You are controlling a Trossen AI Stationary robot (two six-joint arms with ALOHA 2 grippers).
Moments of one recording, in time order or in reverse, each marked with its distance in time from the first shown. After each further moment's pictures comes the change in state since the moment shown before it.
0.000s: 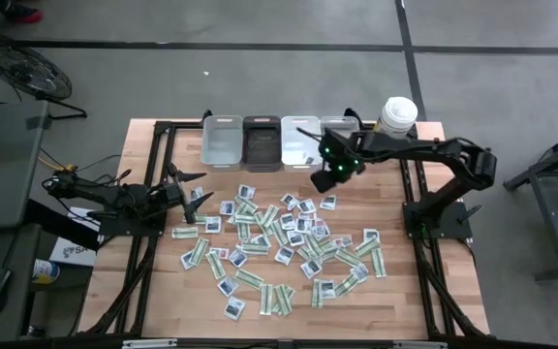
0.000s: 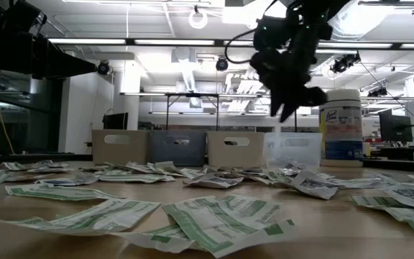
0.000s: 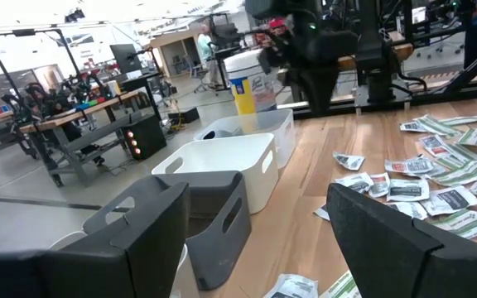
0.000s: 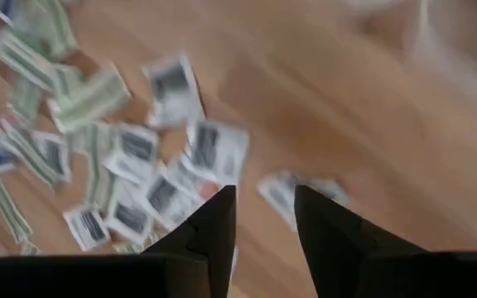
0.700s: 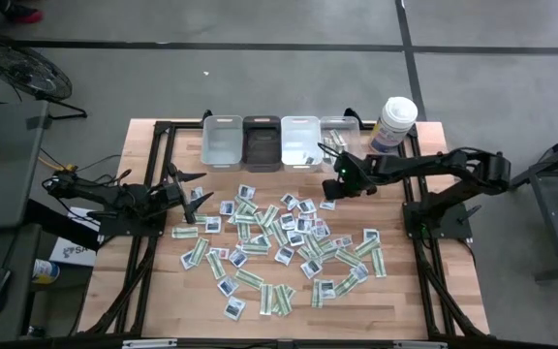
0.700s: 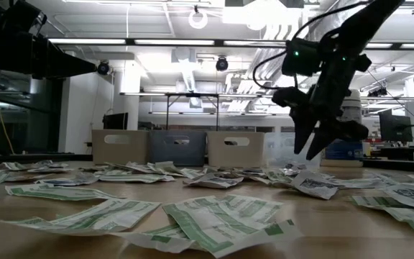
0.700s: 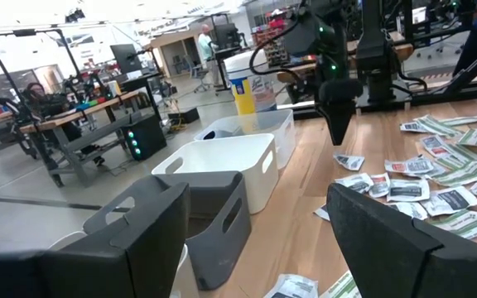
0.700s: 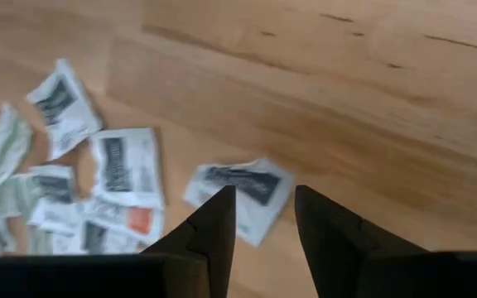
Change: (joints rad) left arm 0.000 0.000 0.000 0.000 0.000 0.000; right arm 0.028 -0.112 -0.431 0.411 0.094 0.331
